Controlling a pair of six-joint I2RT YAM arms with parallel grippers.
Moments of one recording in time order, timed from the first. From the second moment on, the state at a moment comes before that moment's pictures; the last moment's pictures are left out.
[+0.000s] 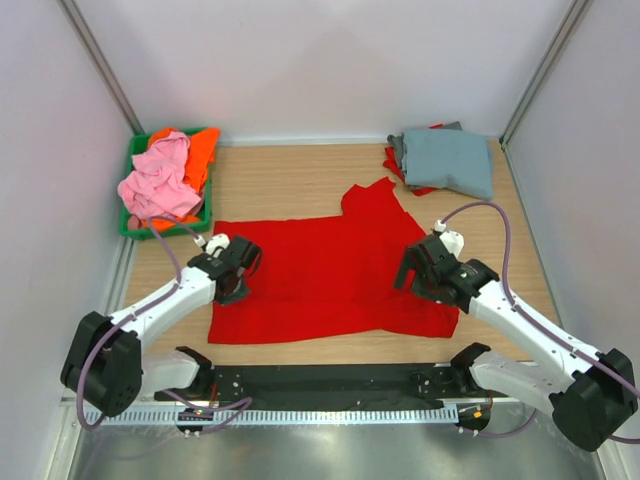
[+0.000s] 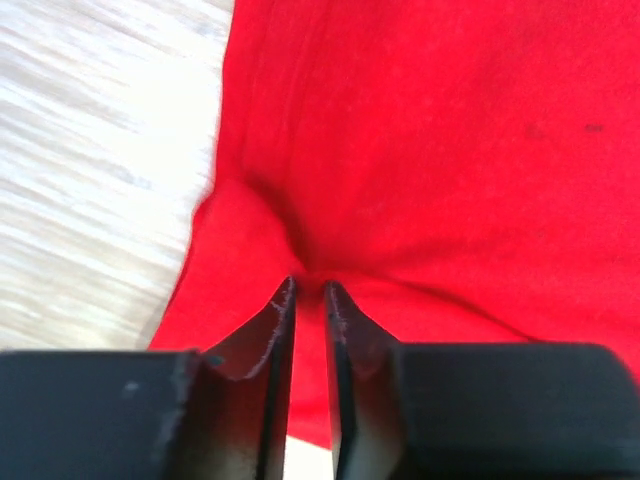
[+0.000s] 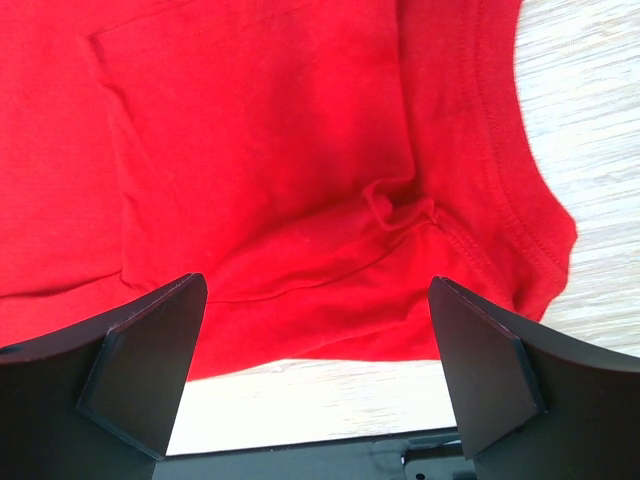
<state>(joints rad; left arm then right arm) -0.51 1.23 0.69 -0.74 -0.43 -0.87 0.57 0.99 0.71 -0.79 0.32 0.82</state>
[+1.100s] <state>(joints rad) -0.48 1.42 0.75 -0.72 -0.45 -0.86 0.57 1.05 0.67 -0.74 0.34 0.84</state>
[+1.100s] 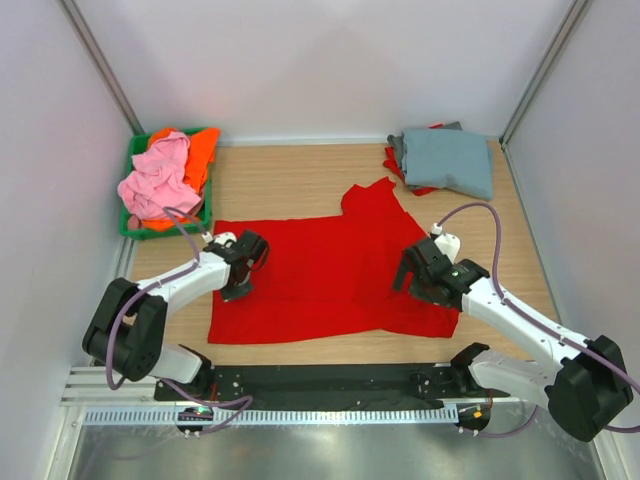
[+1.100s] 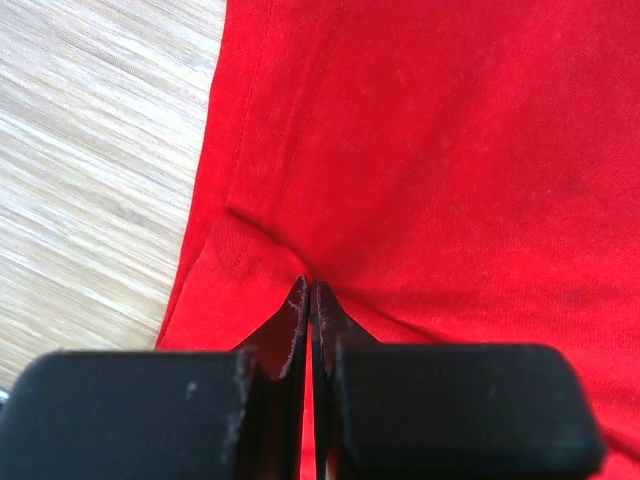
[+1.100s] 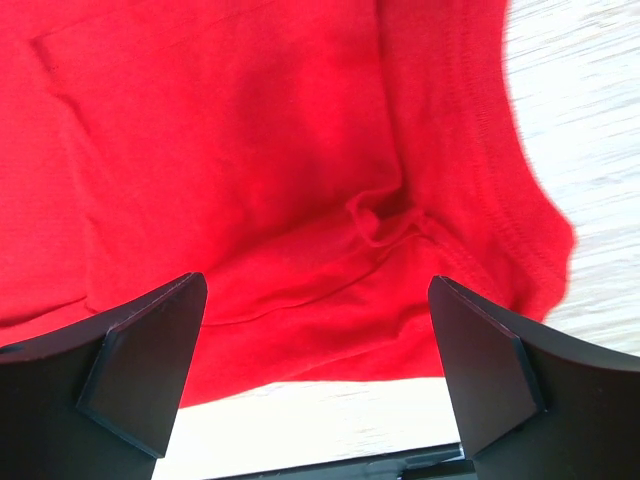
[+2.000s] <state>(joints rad) -0.48 1.19 0.76 -0.85 -0.45 -0.86 0.57 1.27 0.65 -0.58 0.44 0.82</state>
